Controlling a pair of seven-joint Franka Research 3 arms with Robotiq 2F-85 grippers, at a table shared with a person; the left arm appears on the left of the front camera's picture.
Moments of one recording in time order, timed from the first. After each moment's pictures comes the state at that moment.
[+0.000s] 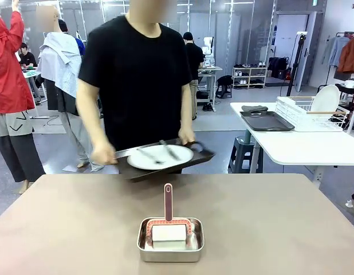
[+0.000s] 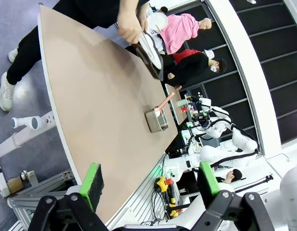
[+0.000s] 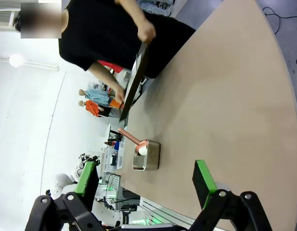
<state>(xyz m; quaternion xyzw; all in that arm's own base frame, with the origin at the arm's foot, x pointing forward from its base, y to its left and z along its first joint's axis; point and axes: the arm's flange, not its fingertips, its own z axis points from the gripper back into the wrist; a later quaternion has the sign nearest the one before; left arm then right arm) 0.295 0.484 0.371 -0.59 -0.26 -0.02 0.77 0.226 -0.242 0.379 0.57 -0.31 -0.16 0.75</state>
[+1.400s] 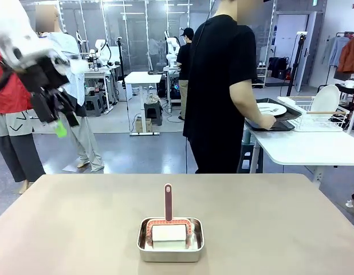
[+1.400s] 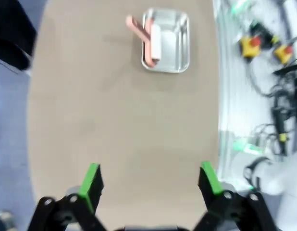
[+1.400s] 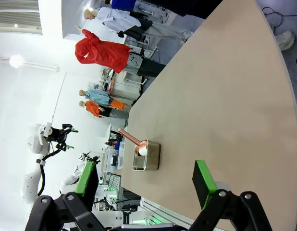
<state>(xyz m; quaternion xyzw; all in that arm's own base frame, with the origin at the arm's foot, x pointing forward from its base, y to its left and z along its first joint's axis) 0.450 -0.084 0.626 -0.14 -0.12 -0.68 0.71 0.227 -0.242 0.378 0.57 -0.31 -0.16 0.74</state>
